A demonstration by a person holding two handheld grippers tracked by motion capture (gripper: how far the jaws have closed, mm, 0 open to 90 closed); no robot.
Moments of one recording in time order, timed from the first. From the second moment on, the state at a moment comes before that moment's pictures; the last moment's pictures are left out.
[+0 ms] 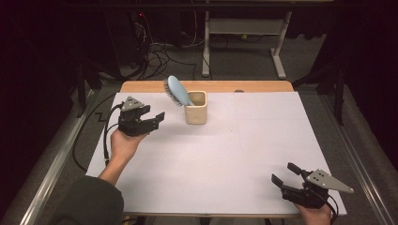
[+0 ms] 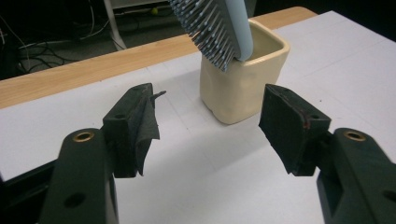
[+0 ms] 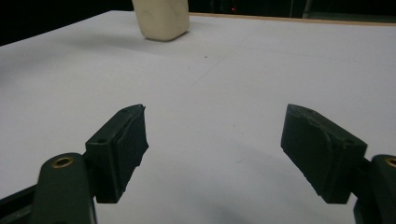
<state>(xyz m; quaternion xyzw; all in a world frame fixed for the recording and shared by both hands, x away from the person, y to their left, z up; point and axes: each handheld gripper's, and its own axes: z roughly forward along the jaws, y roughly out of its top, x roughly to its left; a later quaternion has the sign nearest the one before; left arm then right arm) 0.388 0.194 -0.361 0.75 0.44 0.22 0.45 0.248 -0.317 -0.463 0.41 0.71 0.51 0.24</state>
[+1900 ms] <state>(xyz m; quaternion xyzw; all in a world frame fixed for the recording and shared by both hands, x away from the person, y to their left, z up) 0.361 0.226 -0.369 0.74 0.45 0.21 0.46 0.249 -0.316 -0.463 0.41 0.71 0.51 0.24</state>
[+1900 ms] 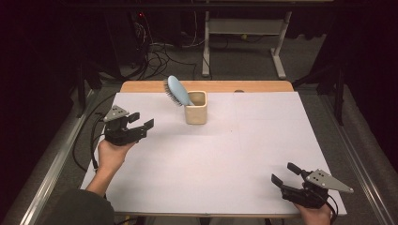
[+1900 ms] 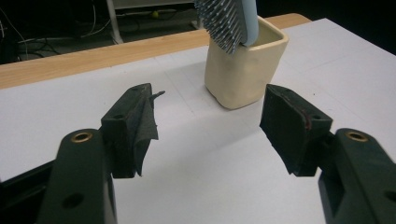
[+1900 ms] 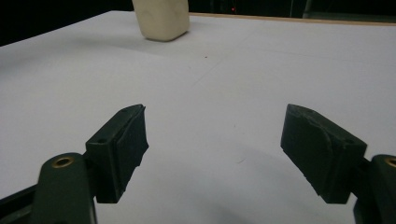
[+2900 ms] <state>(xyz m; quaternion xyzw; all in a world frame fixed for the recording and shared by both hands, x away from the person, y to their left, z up) 0.346 0.238 -0.380 0.73 0.46 0.20 0.47 0.249 -0.316 -0.464 0.41 0.71 0.51 0.24</state>
